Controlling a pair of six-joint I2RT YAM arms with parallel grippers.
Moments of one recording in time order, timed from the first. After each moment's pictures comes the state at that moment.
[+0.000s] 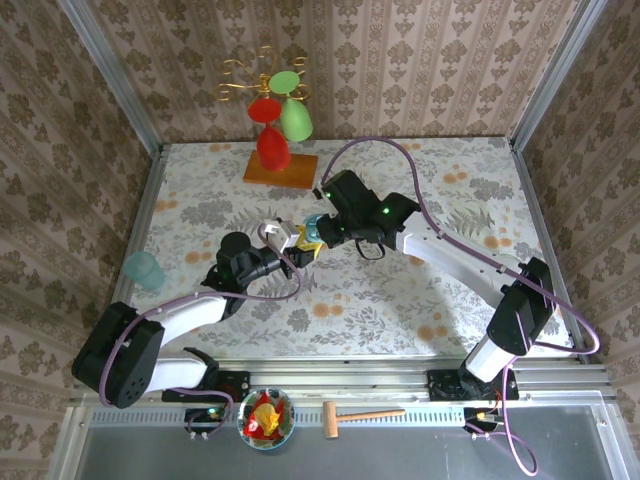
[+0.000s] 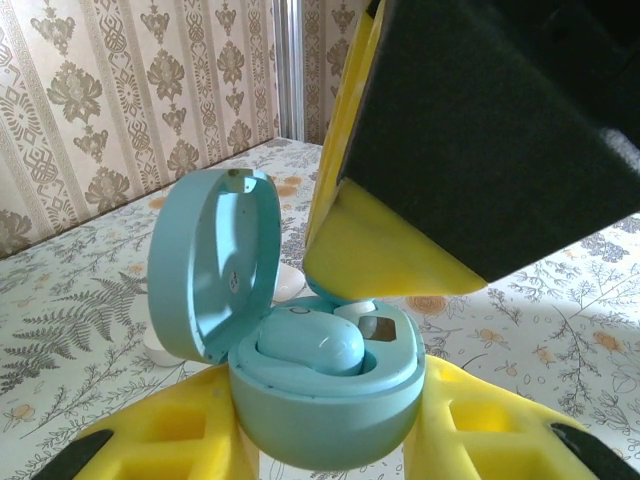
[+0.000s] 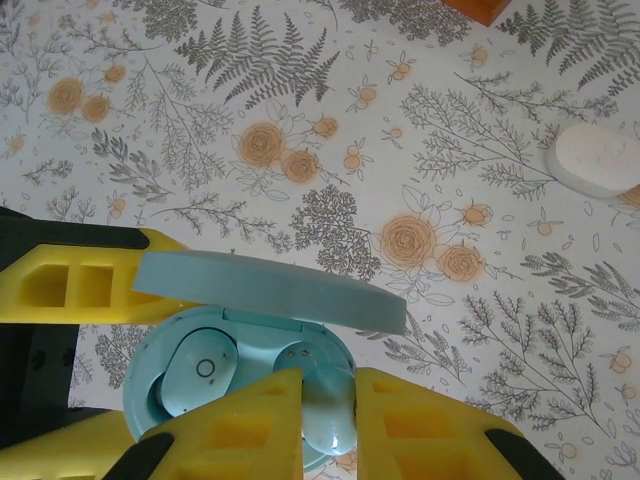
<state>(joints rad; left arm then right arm) -0.58 1.27 0.43 0.76 0.54 0.04 0.78 1.64 1.52 -0.76 0.06 0.29</state>
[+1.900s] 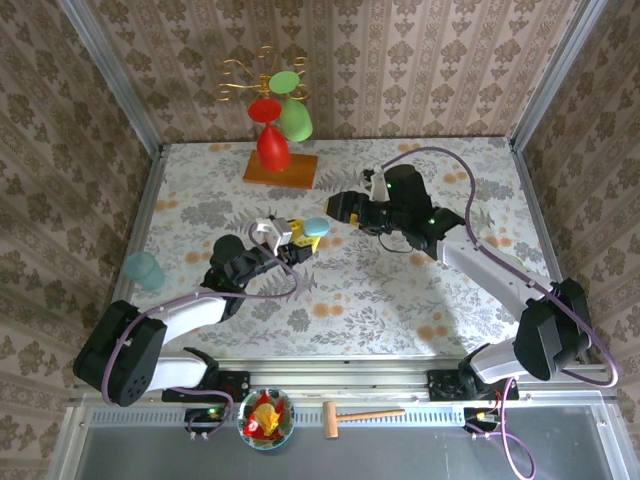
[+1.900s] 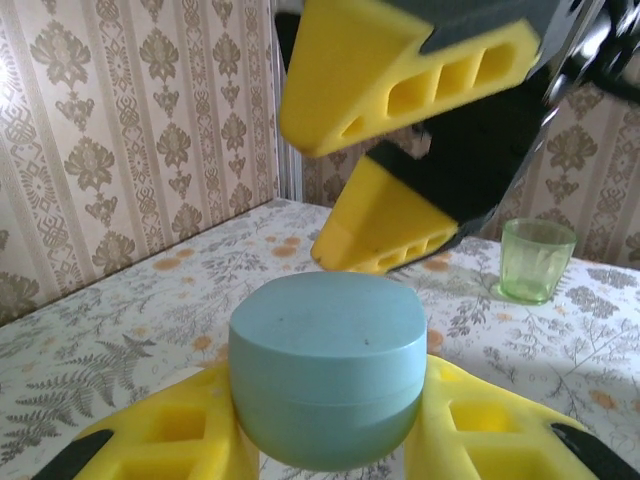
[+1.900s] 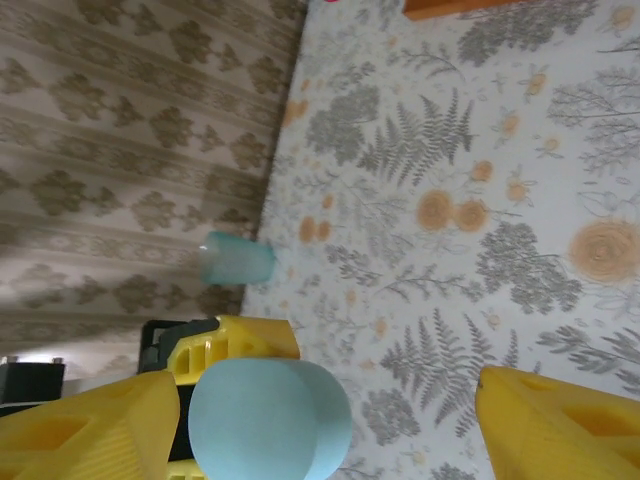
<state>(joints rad) -0.56 1.28 0.40 0.96 0.56 -0.04 0.51 1.43 1.10 -0.13 -0.50 0.88</state>
